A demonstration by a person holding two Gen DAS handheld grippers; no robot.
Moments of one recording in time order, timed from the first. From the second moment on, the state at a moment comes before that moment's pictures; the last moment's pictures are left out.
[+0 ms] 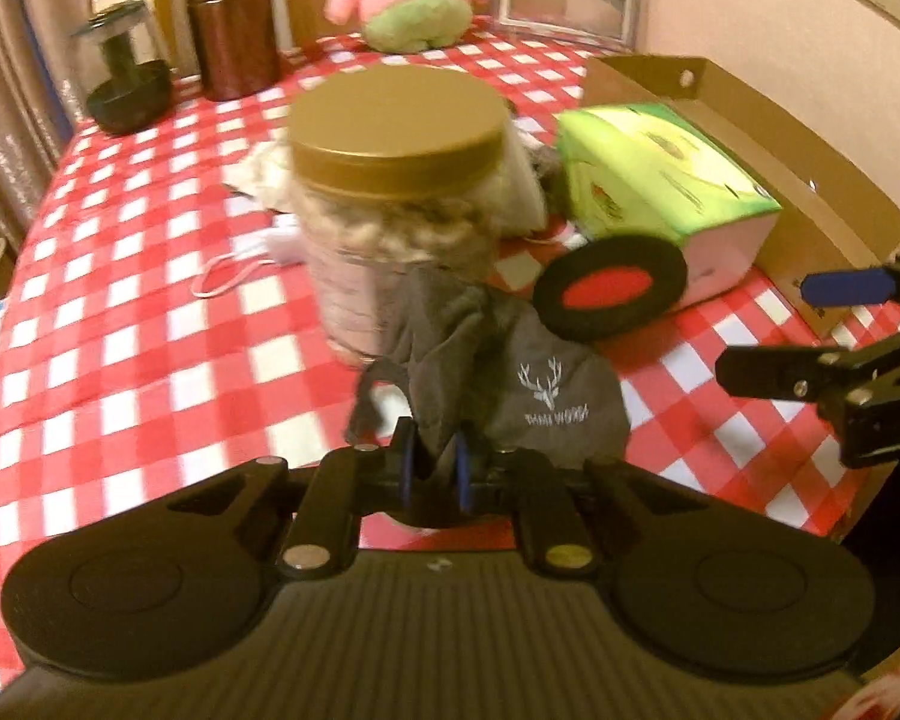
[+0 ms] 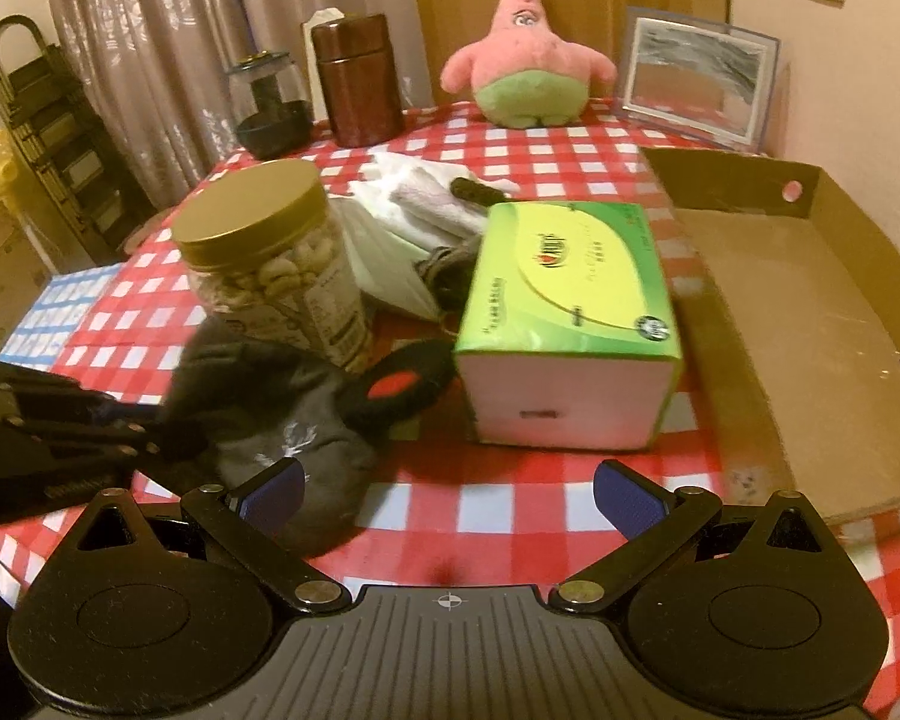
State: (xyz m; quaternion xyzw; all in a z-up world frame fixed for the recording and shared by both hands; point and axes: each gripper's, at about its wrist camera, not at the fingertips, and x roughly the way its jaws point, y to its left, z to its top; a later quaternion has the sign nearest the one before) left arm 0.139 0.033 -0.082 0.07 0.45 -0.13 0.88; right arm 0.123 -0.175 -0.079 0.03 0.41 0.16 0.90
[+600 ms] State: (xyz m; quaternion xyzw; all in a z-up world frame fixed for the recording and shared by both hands) left arm 0.140 0.093 -0.061 0.02 0.44 -0.06 0.89; right arm 0.156 -0.126 -0.123 -0.03 0.43 0.19 0.88
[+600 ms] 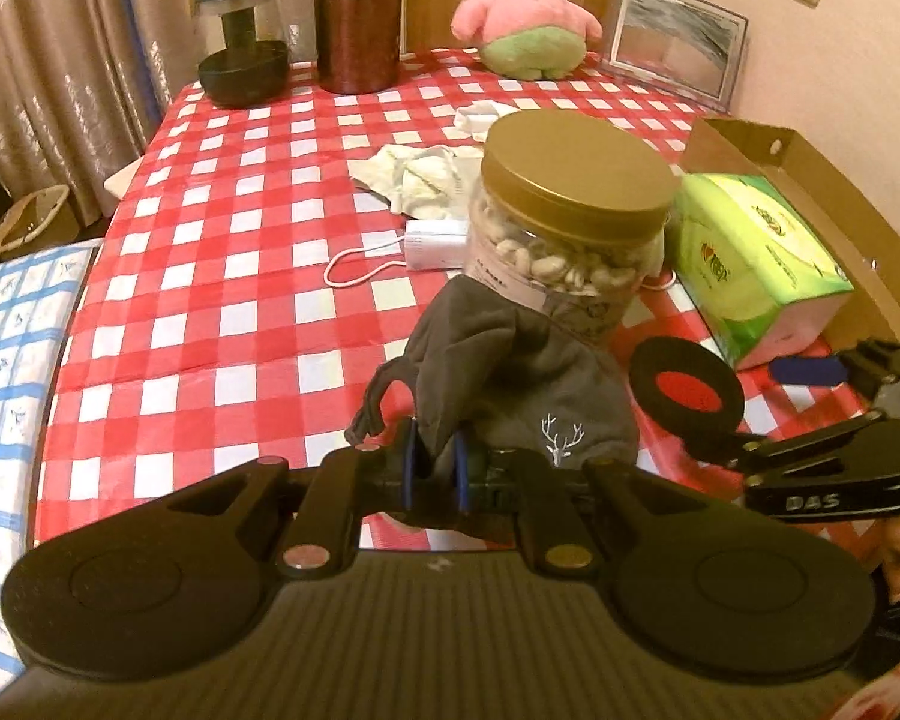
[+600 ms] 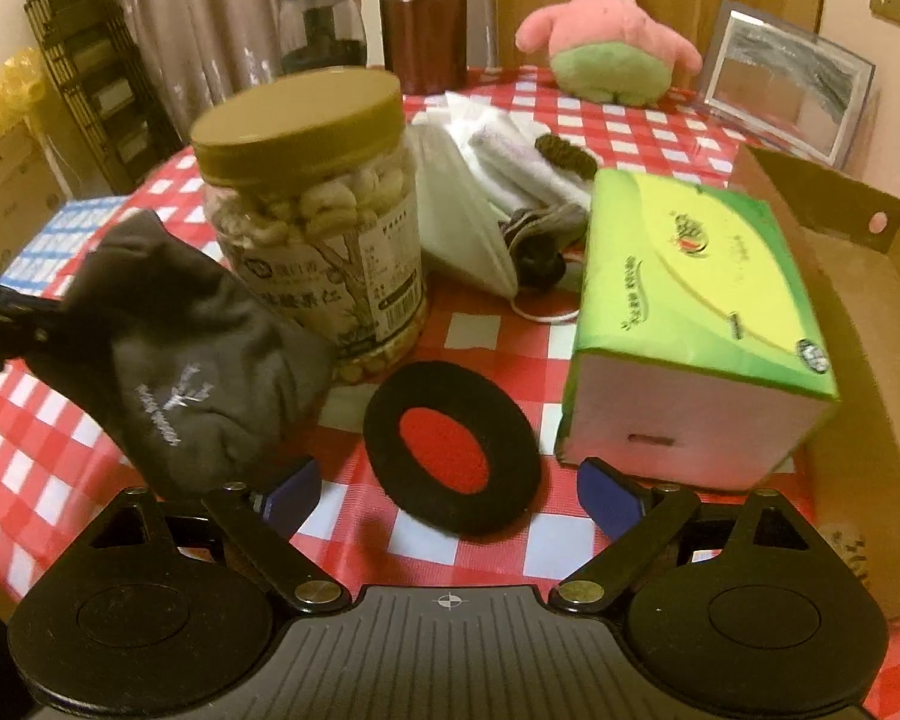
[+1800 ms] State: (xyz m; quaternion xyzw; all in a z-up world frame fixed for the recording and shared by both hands) left arm 0.102 0.066 -0.007 0.00 0.41 -0.09 0.91; right arm 0.117 -0.146 -0.080 0.00 0.38 0.15 0.91
